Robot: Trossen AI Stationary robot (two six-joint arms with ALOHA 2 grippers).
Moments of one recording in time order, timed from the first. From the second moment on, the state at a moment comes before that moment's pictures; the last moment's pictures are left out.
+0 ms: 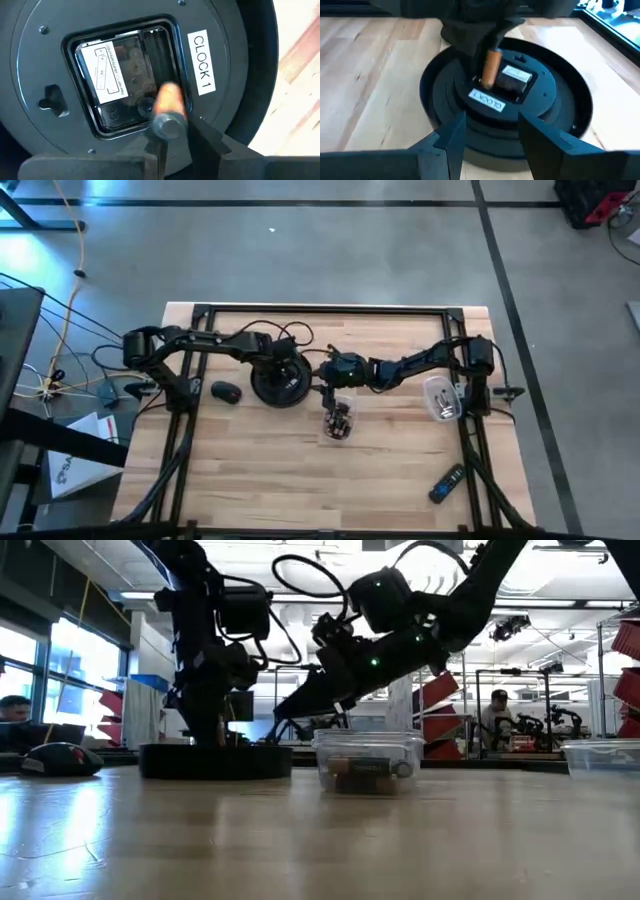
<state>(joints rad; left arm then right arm) 0.27 1.62 0.98 -0.73 0.13 -0.42 -0.11 1.95 0.97 0.55 -0.02 -0.06</state>
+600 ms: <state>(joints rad) 0.25 1.63 1.02 -0.78 0.11 -0.33 -0.12 1.95 0.97 0.55 -0.02 -0.04</state>
